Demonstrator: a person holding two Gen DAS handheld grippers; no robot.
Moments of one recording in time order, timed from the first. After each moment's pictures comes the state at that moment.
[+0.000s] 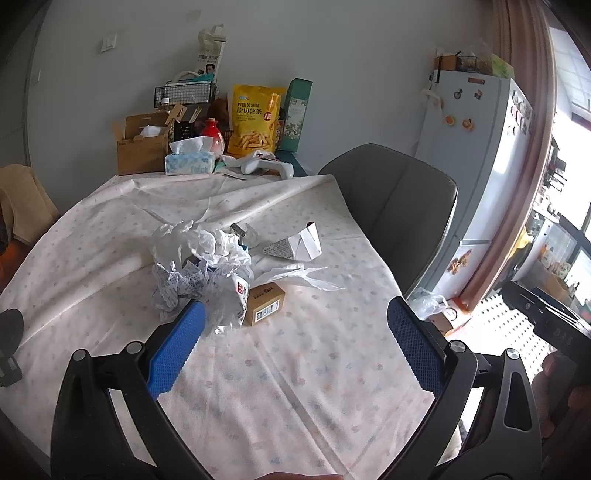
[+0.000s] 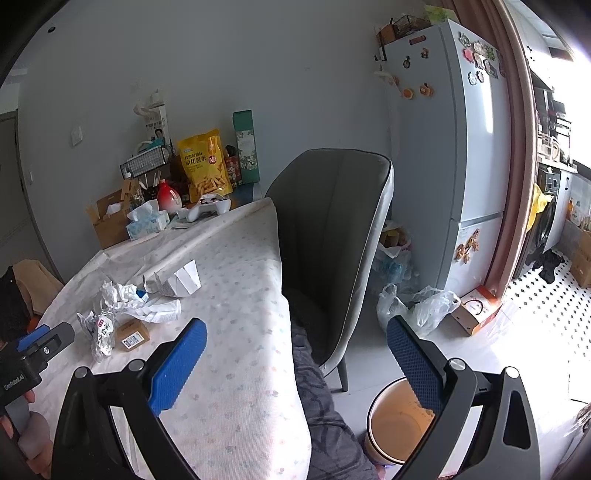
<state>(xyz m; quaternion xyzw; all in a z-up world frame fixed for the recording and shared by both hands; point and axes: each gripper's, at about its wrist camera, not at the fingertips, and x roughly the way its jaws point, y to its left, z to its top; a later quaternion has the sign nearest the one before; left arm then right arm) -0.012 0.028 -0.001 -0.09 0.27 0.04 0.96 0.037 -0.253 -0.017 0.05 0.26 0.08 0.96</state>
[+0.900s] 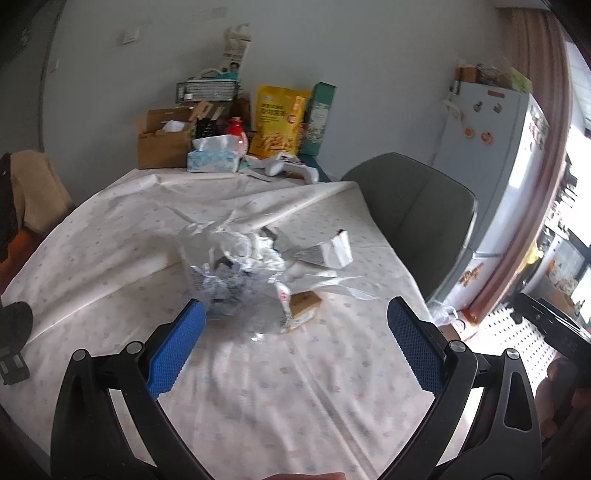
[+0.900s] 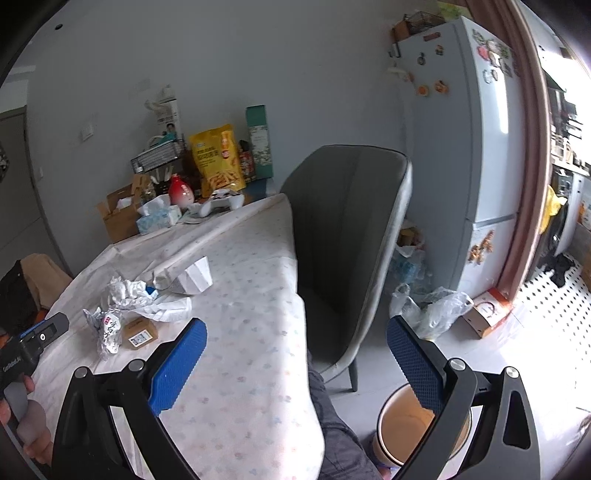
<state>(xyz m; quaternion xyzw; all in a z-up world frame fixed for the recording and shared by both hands) -0.013 0.069 -0.007 -0.12 0.27 0.08 0.95 0.052 -0.240 -0.021 0.05 0.26 0.11 0.96</state>
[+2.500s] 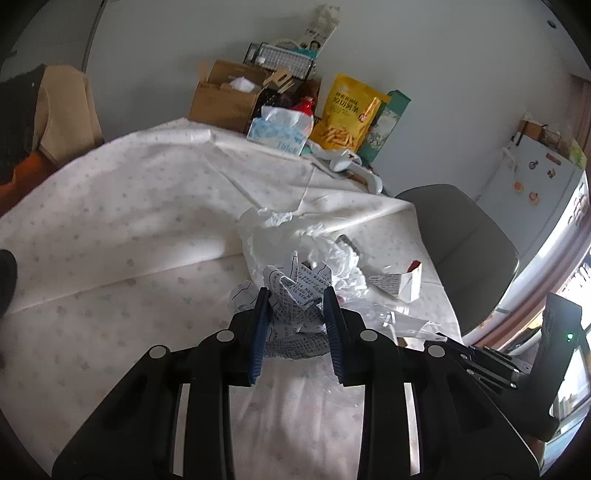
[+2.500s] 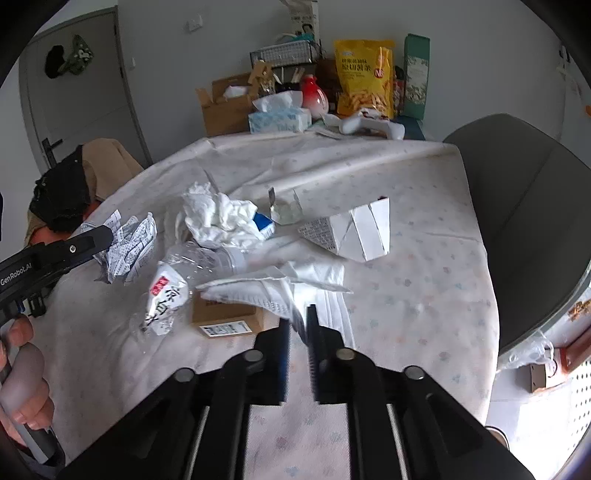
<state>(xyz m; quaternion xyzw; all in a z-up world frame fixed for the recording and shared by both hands) 0.018 0.166 -0.042 -0.24 0.28 0.13 0.92 0.135 -0.055 -0.079 -0.09 0.36 0.33 0.87</state>
